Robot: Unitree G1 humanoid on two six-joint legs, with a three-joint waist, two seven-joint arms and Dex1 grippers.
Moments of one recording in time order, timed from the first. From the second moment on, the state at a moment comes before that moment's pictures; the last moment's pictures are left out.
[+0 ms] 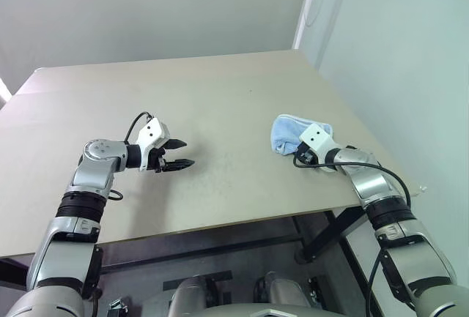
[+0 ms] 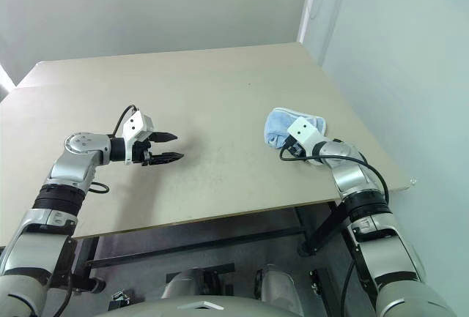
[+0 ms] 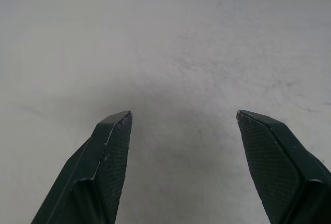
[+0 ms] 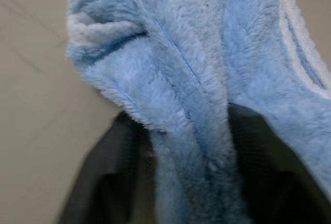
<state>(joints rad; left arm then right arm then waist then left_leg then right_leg) -0.60 0.61 -0.07 0.56 -0.15 0.10 -1.22 -0.55 -0.53 0.14 0.45 -0.08 0.29 0.67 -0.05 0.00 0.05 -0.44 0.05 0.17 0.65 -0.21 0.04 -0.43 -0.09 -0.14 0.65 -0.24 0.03</state>
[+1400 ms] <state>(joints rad) -0.62 0.59 0.02 0.40 -0.33 0.34 -1.24 -0.37 -0.65 -0.12 -0.01 0.43 0.62 0.92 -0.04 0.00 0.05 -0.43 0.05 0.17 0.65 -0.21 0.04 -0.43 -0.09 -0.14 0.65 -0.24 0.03</state>
